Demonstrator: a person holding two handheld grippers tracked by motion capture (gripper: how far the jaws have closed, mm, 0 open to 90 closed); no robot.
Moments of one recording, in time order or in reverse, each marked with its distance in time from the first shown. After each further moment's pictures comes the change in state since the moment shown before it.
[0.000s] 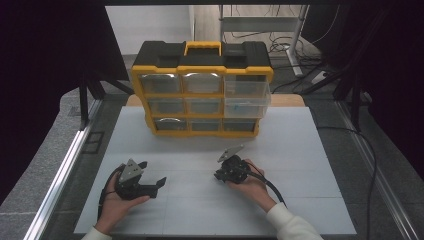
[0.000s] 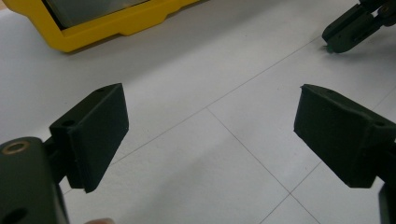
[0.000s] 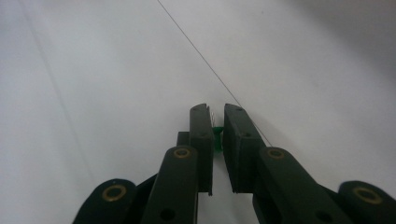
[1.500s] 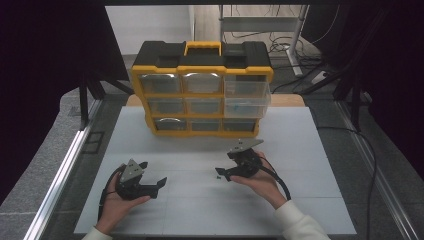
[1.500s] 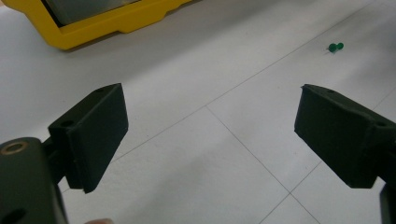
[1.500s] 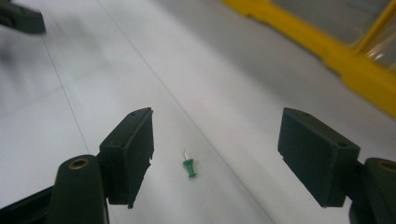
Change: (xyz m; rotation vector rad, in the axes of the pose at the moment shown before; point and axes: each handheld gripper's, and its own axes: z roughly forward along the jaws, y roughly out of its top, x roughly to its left) left arm -0.001 0.000 0.002 0.008 0.000 0.000; right arm -0.008 0.005 -0.041 -0.185 -0.035 0.013
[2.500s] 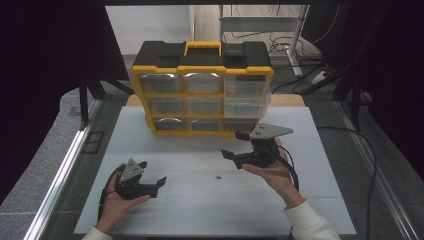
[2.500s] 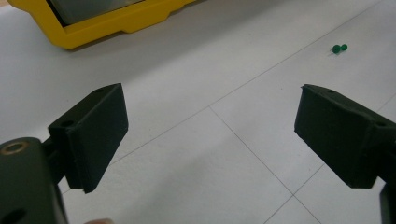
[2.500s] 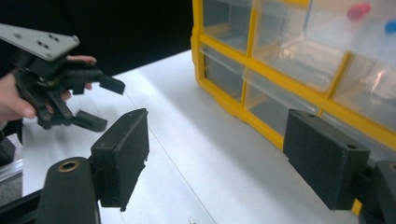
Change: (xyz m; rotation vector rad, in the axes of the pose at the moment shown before) left arm 0.001 0.000 0.000 -0.004 0.011 -0.009; right arm 0.005 0.042 -0.079 -0.283 -0.013 -0.024
